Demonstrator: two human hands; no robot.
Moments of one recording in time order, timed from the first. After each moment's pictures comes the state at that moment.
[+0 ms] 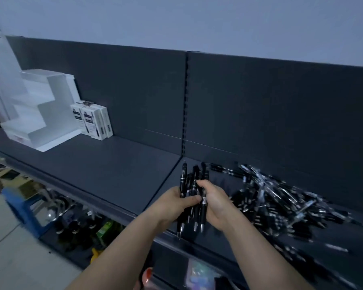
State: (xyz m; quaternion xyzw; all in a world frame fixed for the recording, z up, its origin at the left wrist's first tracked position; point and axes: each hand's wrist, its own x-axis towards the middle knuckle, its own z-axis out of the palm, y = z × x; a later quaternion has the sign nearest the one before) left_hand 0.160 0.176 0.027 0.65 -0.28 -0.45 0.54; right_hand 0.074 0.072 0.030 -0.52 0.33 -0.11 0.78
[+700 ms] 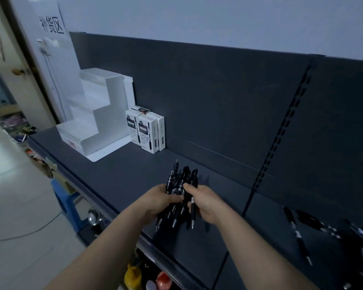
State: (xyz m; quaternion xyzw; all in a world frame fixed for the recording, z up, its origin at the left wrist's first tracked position) left_hand 0.422 0.235 -0.002 0.71 -0.15 -0.39 0.56; right_hand 0.349 0.103 0.000 -0.64 0.31 0.03 0.70
